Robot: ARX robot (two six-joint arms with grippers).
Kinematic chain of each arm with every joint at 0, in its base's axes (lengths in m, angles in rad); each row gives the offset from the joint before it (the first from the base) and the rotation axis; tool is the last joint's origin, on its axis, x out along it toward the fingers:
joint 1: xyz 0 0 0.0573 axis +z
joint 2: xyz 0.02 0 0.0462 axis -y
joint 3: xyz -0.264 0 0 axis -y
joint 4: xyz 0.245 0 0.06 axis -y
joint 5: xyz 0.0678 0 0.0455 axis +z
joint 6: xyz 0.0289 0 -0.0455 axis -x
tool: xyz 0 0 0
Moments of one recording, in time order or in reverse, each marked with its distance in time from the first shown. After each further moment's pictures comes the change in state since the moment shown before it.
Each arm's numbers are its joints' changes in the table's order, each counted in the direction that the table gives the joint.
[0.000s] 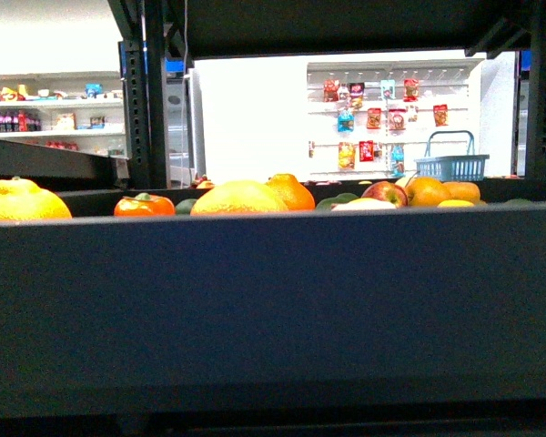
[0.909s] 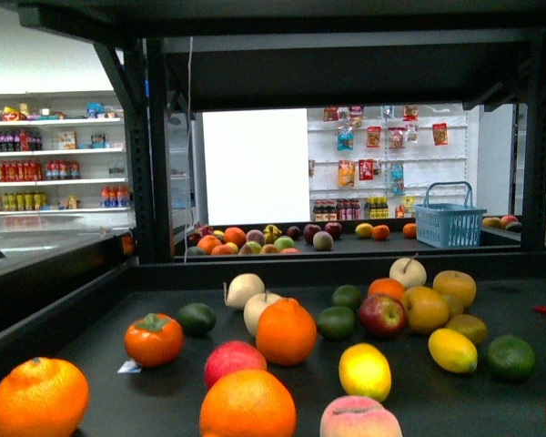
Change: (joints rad) left arm 0.000 0.000 0.000 0.000 0.000 0.000; right arm 0.000 0.000 0.000 0.000 0.000 0.000
